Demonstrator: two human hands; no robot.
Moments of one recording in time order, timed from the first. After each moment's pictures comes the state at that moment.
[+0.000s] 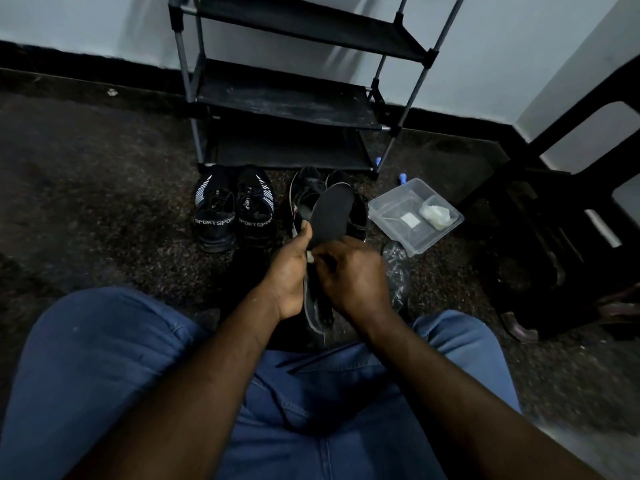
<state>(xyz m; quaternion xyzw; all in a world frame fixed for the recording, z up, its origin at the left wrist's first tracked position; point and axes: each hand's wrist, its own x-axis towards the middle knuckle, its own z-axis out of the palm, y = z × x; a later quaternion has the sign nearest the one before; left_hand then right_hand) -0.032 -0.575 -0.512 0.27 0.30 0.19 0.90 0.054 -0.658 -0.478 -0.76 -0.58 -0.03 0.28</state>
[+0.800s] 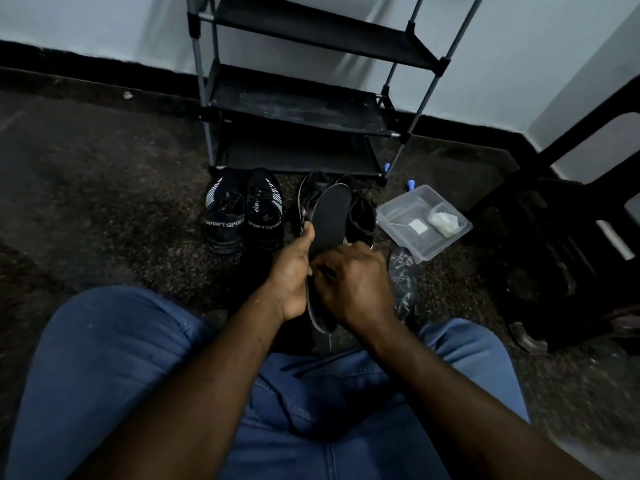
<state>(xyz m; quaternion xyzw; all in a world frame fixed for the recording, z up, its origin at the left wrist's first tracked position) -0.039 -0.569 -0.506 0.26 0.30 0.22 0.89 0.041 -0.660 -0.475 -0.76 -0.61 -0.07 0.21</state>
